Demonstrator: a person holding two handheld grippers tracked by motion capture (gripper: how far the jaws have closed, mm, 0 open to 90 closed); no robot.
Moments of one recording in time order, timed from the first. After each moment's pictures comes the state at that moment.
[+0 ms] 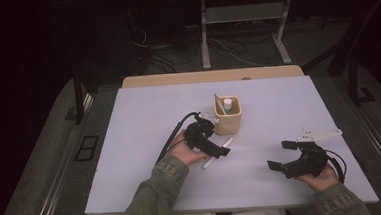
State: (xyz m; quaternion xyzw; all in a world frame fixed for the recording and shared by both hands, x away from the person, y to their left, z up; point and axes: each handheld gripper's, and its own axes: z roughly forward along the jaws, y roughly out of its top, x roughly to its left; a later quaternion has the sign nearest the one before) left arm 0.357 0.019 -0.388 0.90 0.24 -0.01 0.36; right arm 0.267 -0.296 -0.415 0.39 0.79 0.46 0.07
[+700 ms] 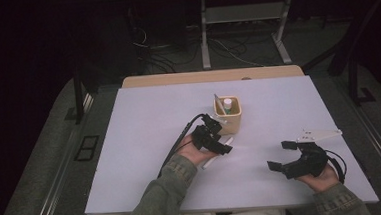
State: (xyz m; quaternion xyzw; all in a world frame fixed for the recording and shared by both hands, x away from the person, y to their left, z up) left arm 0.365 -0.002 -0.408 0.91 0.26 0.01 0.32; right arm 0.266 -0.296 -0.415 0.39 0.80 0.46 0.07
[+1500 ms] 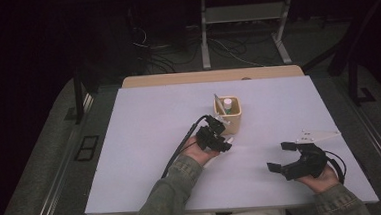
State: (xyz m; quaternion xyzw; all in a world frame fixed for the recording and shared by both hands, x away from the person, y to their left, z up) left arm 0.372 -0.014 -0.427 0.91 0.29 0.02 0.31; right arm 0.265 -0.295 -0.416 0.38 0.80 0.45 0.07
